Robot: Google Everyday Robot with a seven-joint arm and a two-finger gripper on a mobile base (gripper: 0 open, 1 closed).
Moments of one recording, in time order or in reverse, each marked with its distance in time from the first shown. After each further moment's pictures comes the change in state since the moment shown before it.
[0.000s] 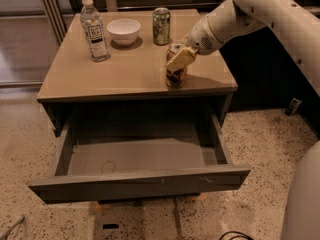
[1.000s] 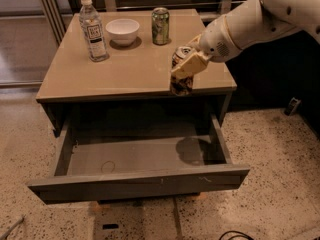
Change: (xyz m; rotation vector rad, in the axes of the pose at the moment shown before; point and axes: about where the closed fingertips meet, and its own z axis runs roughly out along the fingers) arm -0.009 0.071 -0.047 -0.013 -0.058 -0.022
